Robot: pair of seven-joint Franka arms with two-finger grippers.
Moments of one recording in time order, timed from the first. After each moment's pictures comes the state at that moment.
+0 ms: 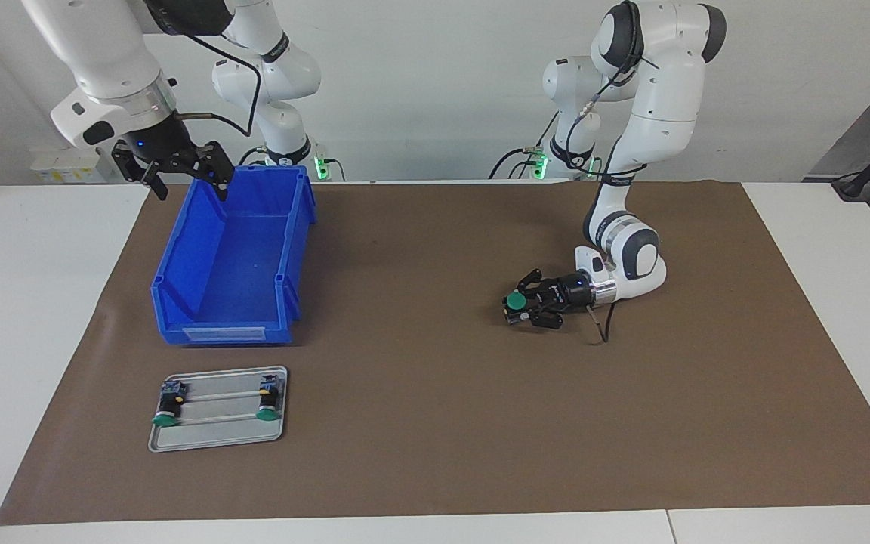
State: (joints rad) left arm -0.05 0.51 -0.05 -2.20 -1.81 1.70 2.64; right arm 0.14 -0.02 -0.12 -1.57 -0.01 1.49 0.07
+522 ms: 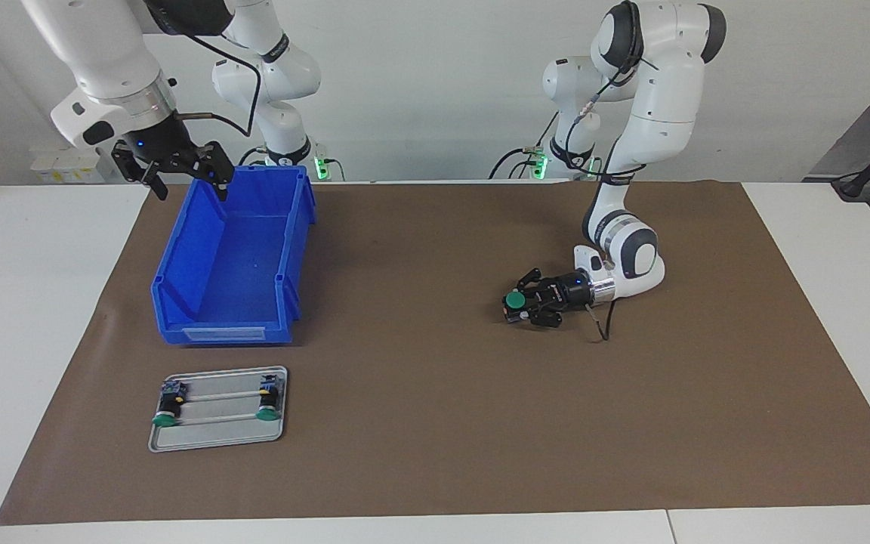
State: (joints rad) left arm -0.05 0.51 -0.04 -2.21 -1.81 1.71 2.66; right arm 0.14 -0.02 -0.12 -1.57 -0.01 1.49 0.07
